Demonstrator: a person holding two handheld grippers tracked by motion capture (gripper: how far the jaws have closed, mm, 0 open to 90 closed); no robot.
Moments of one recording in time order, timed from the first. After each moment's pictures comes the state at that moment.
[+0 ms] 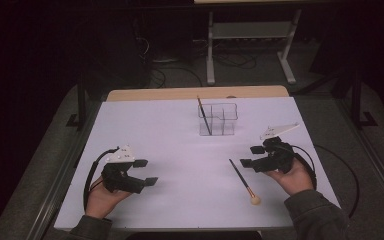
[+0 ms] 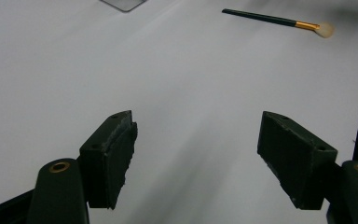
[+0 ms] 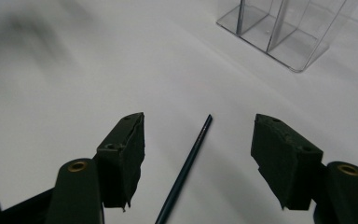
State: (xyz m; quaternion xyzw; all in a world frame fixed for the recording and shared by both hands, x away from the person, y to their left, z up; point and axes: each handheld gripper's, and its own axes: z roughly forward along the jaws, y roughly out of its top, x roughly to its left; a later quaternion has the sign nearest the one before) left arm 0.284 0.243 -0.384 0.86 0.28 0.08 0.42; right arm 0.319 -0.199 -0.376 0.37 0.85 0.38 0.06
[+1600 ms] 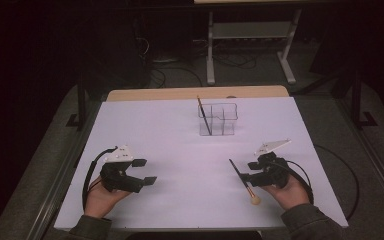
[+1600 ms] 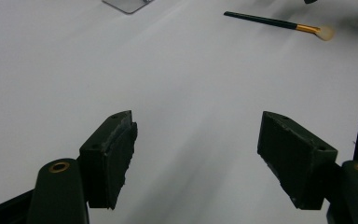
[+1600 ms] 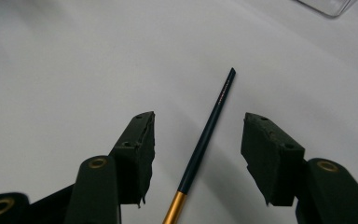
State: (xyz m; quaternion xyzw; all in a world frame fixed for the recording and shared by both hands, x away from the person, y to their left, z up) left arm 0.284 0.247 -0.383 0.86 0.28 0.08 0.41; right arm 0.293 -0.187 -0.404 0.38 0.86 0.34 0.06
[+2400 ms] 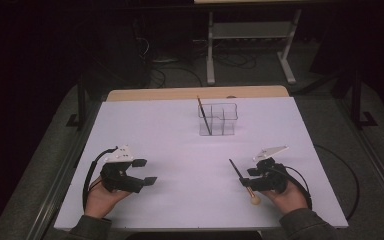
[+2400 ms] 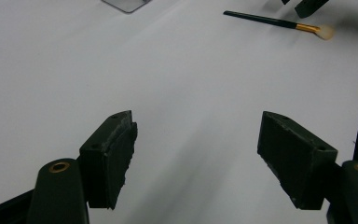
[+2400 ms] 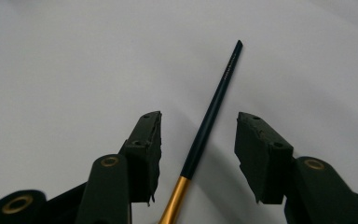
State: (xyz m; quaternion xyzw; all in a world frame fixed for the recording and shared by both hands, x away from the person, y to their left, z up) left arm 0.284 0.247 -0.384 0.86 0.28 0.08 0.41; right arm 0.287 -0.186 -0.421 0.39 0.86 0.33 0.05
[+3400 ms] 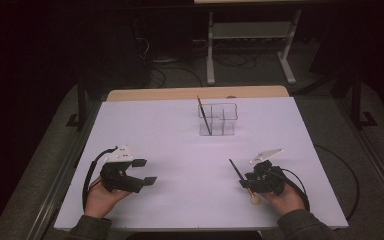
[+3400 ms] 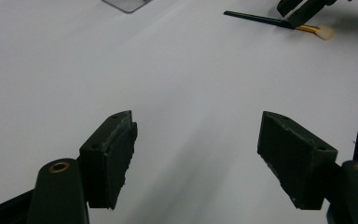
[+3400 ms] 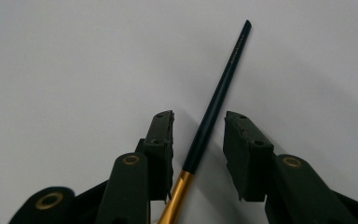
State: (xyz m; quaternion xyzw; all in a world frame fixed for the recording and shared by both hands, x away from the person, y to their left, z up) left arm 0.284 0.247 -0.384 0.86 0.28 0.08 0.41; right arm 0.286 -0.181 -0.432 0.39 0.87 0.31 0.05
